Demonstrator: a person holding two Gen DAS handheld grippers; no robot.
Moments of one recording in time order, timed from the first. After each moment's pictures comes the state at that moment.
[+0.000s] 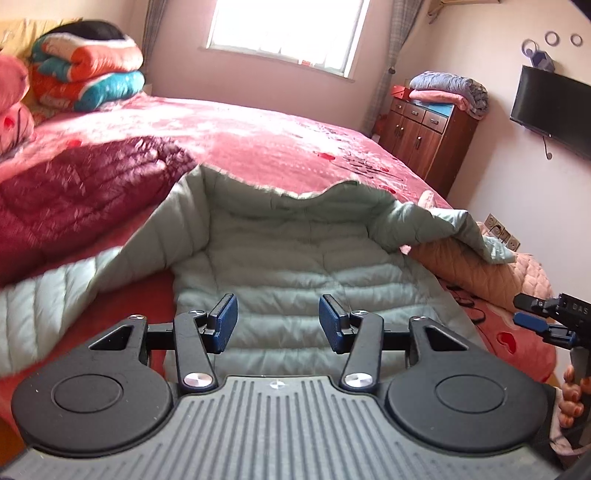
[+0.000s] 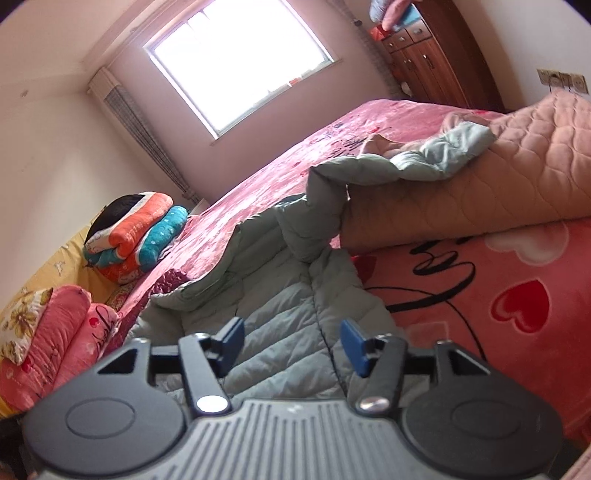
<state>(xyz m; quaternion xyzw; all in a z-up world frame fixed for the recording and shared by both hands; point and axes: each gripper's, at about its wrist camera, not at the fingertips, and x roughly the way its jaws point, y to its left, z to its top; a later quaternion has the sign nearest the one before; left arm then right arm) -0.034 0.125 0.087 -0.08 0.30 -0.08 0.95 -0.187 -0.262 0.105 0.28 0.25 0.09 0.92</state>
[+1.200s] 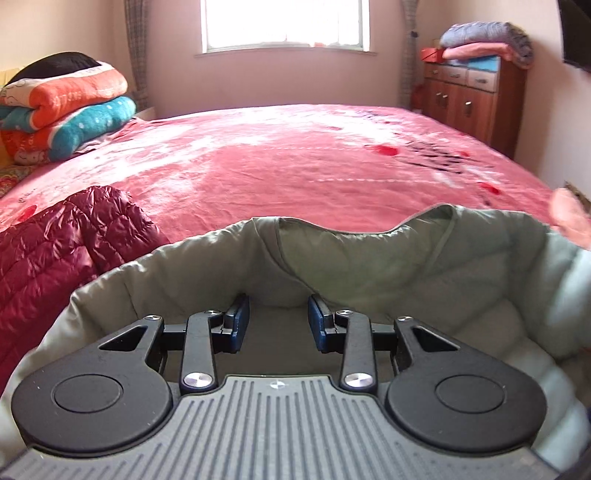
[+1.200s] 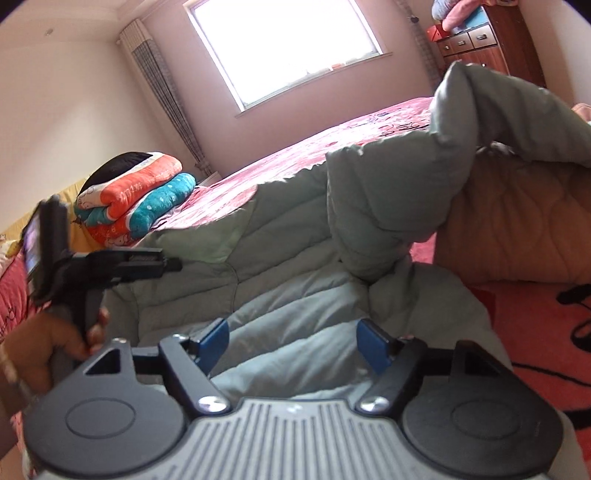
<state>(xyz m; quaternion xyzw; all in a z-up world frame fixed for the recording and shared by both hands) 0.285 0.061 0.000 0.03 0.31 -0.01 0.95 -0.027 -0.184 0.041 0.20 0.26 0.12 0.94</state>
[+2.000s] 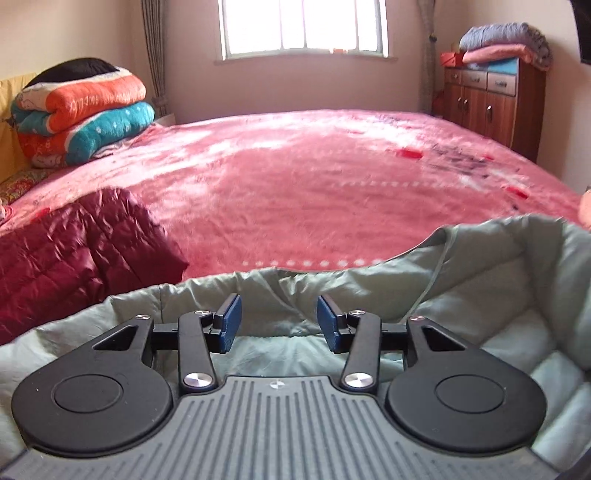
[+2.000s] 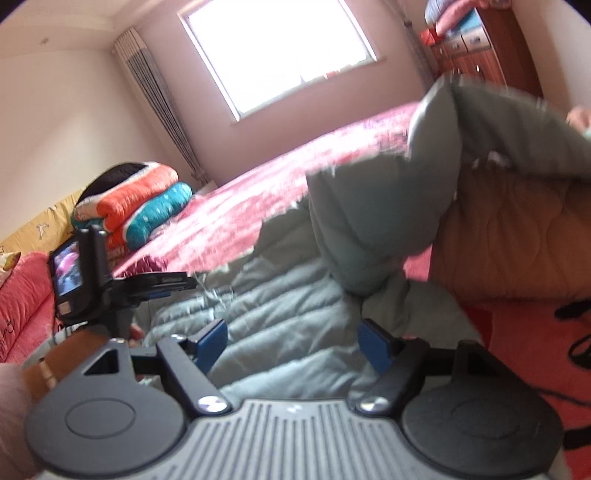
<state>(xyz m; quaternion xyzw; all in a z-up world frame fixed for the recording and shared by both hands) 0.282 0.065 0.002 0.04 0.28 0.01 0.96 -0.030 -0.188 0.058 0.21 0.24 0.11 0.94</state>
